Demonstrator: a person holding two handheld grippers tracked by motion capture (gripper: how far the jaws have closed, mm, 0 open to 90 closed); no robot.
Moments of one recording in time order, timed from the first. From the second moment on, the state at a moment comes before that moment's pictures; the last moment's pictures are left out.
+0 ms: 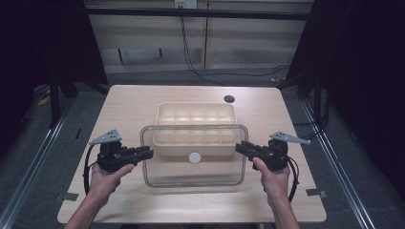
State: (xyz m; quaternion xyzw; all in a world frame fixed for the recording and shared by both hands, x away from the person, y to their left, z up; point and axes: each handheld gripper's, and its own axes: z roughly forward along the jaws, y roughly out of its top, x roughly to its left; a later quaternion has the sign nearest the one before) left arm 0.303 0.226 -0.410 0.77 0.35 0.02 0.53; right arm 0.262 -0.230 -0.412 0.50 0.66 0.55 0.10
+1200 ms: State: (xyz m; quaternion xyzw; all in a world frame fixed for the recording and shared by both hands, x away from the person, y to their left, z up) left arm 0.345 0.223 -0.360 0.76 0.35 0.06 0.54; right arm 0.313 -0.228 -0.367 0.49 0.65 0.56 0.12
